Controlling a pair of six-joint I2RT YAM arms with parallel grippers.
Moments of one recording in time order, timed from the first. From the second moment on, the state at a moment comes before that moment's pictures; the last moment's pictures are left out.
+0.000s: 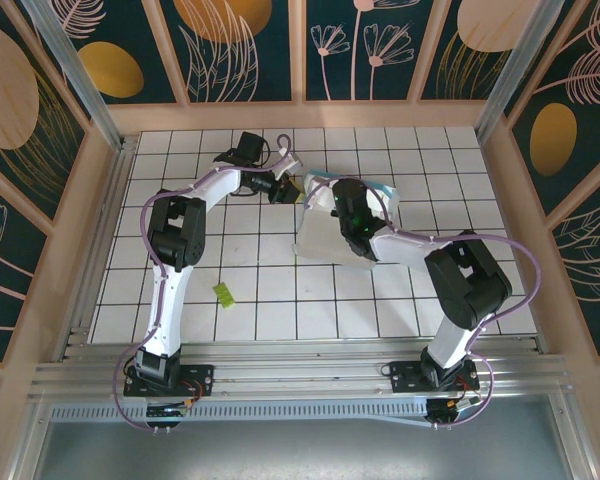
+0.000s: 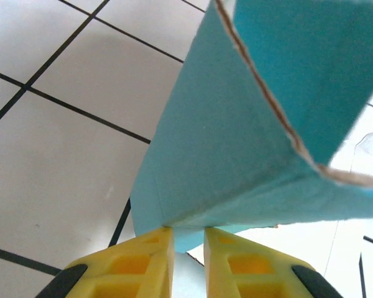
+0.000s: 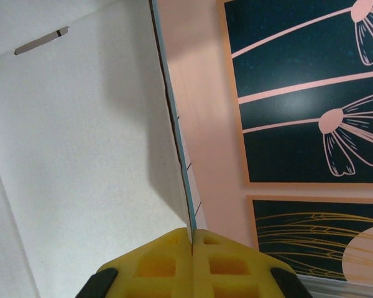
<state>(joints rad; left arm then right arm) -0.34 2.37 1.91 -0.53 0.91 0.44 0.62 1.71 0.95 0.40 0.55 -1.15</state>
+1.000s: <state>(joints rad) -0.36 2.40 1.97 -0.65 0.88 0.55 0.61 1.72 0.96 0.34 0.50 -1.10</state>
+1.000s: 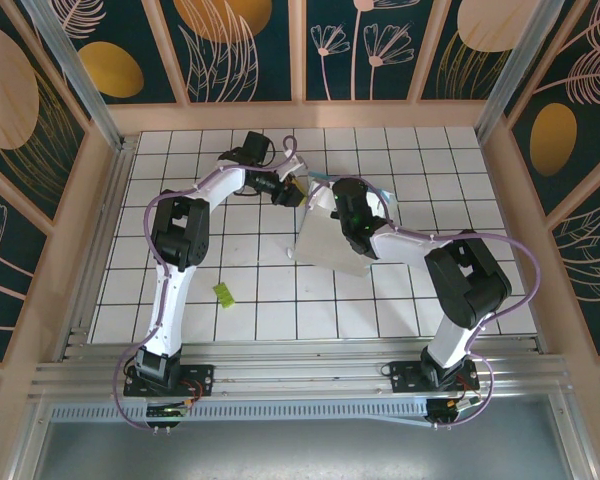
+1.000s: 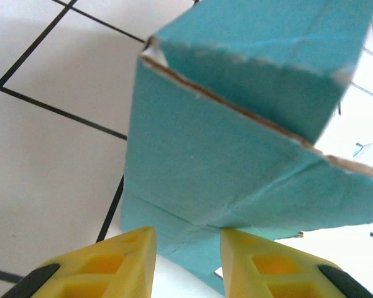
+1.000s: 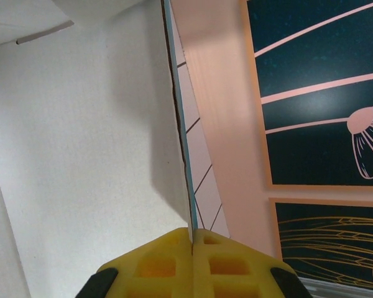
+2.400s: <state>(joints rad) -0.41 2.12 1.45 -0.07 0.40 -0.09 0.61 1.72 0.96 0.31 0.44 -1.07</state>
